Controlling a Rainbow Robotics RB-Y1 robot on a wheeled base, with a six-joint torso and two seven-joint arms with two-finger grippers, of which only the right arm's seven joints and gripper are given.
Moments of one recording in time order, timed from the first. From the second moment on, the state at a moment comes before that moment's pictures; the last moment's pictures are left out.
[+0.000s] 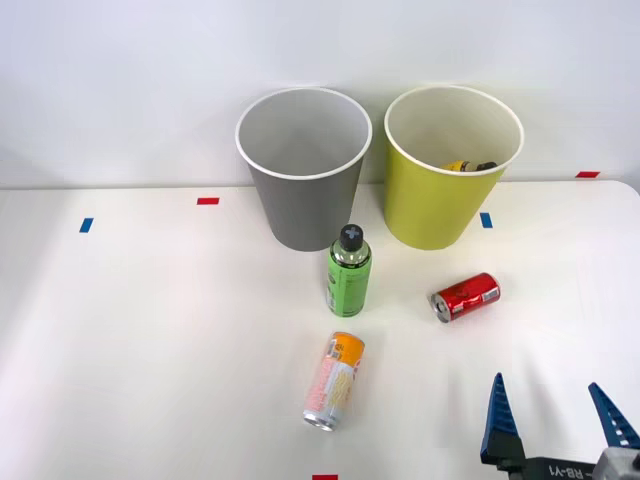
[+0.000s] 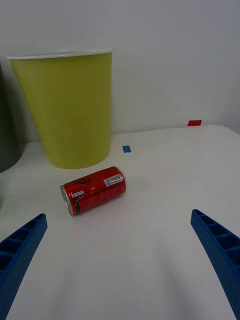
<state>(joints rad) 1.01 -0.07 0.24 -2.12 -0.05 -0.43 1.55</state>
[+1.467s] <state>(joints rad) 1.06 -0.06 0.31 -1.83 -0.09 -0.80 1.65</state>
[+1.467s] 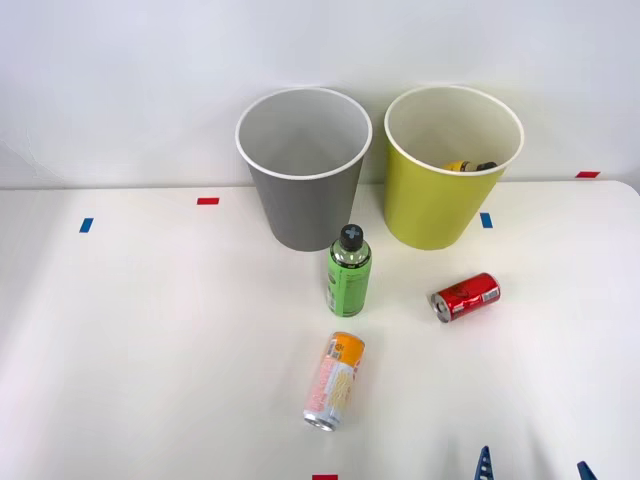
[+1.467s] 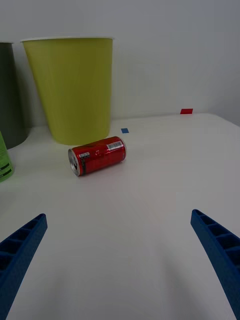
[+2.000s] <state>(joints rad) 1.06 -0.06 0.31 -1.83 -0.09 -0.79 1.65</state>
